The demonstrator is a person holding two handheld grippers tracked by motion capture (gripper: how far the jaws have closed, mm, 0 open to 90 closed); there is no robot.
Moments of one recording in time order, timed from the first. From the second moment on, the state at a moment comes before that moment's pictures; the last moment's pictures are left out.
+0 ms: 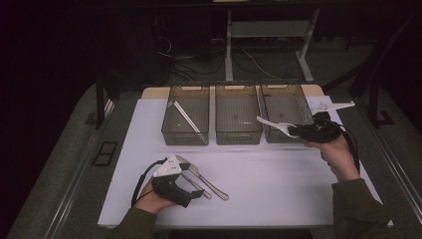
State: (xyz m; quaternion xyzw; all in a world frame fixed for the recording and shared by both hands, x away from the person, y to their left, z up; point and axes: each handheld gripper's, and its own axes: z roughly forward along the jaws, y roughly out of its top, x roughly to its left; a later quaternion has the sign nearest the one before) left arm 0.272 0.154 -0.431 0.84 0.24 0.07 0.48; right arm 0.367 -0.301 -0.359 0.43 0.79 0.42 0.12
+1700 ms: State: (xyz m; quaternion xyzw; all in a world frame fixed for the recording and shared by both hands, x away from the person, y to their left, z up) left arm 0.271 0.155 -0.430 0.83 0.24 0.07 0.49; right arm 0.430 -0.183 -0.375 0.40 0.85 0.34 0.11
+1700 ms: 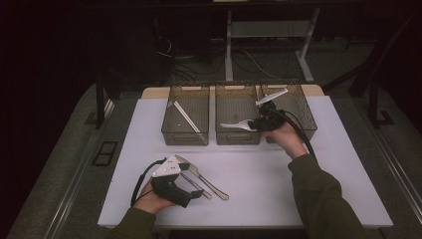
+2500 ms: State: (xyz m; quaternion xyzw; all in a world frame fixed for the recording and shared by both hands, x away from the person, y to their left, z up) left arm 0.271 0.155 -0.430 0.83 0.24 0.07 0.49; right arm 0.426 -0.186 -0.367 0.40 0.83 0.38 0.10
